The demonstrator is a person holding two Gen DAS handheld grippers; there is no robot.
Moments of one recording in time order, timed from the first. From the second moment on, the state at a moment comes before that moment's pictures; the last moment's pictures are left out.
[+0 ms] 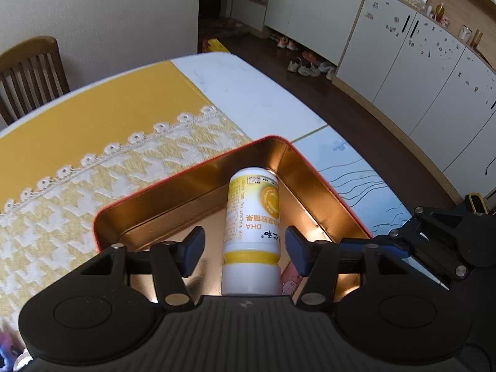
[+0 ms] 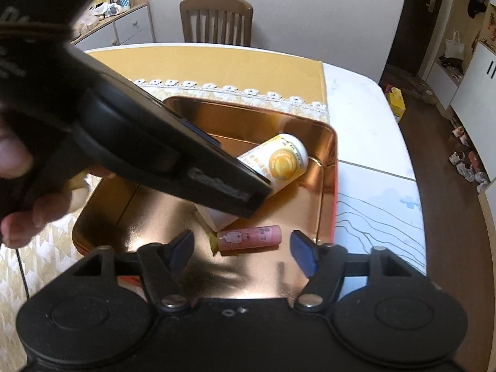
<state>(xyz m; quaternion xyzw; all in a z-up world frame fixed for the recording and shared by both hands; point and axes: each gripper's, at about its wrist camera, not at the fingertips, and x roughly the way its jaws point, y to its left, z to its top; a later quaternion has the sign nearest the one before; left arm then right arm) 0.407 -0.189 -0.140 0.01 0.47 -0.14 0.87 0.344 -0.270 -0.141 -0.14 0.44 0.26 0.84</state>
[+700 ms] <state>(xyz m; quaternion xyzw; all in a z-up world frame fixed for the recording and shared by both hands) 0.307 -0.169 -0.074 -0.02 0.37 -0.13 0.92 0.299 -0.296 -0.094 -0.11 0.39 0.26 0.88</state>
